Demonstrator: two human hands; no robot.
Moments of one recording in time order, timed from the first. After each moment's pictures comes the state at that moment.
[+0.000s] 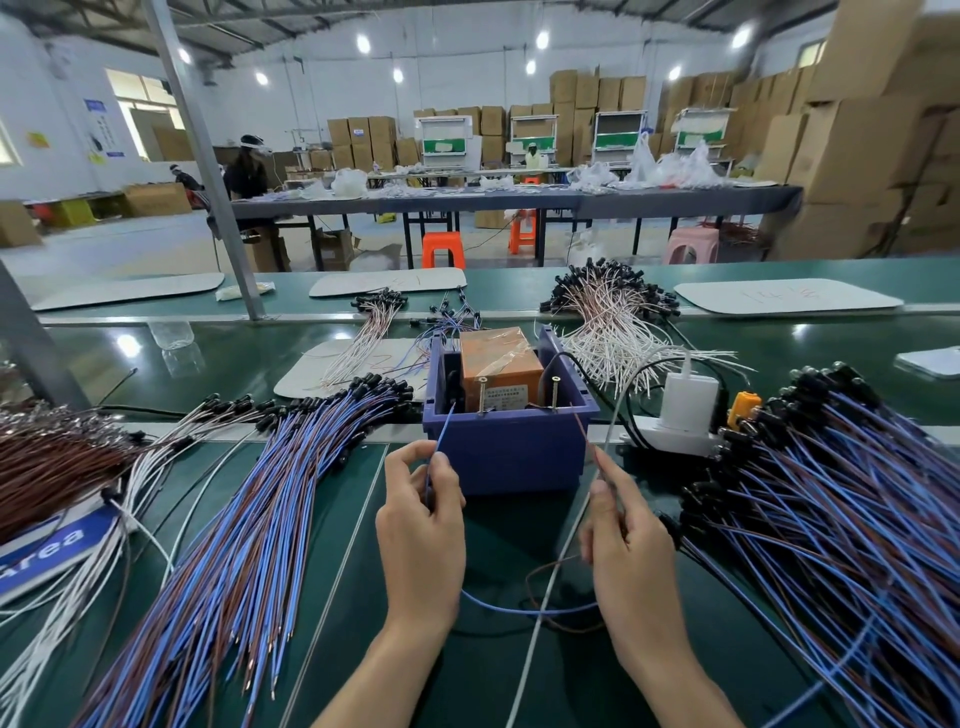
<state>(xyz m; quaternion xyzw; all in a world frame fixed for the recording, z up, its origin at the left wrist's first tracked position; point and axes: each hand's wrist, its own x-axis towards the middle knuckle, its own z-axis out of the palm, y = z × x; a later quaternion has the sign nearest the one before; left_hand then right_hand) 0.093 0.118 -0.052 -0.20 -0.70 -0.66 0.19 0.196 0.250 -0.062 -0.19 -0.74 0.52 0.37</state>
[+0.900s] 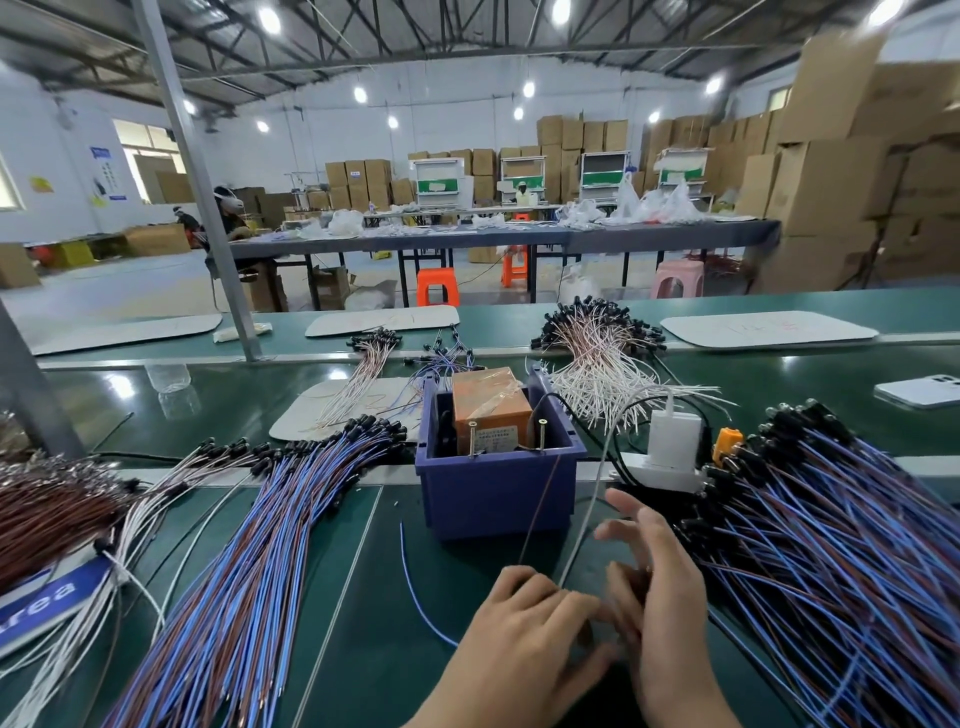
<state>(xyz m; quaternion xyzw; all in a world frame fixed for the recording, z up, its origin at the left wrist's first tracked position) 0.144 0.130 -0.052 -0.61 -0.72 -0.24 0.23 0.213 0.253 -0.032 -0.18 -0.50 0.75 0.38</state>
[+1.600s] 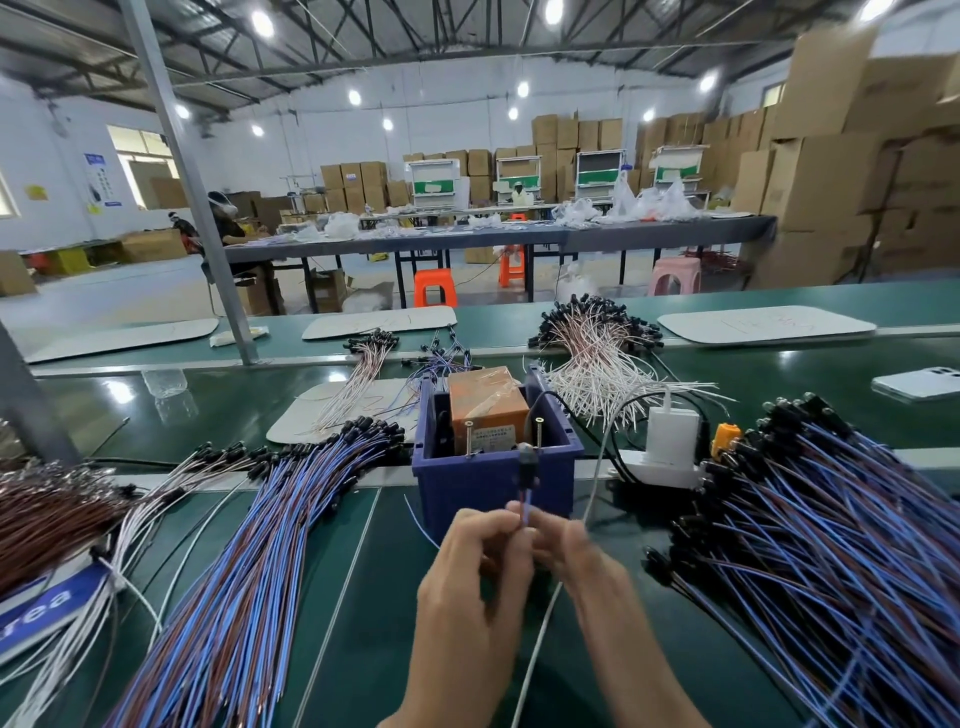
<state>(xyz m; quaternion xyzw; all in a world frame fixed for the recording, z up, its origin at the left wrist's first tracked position) 0.144 0.123 -0.022 -0.40 -0.65 -0.59 0.25 0.205 0.224 -0.021 -0.03 -0.64 0.73 0.24</state>
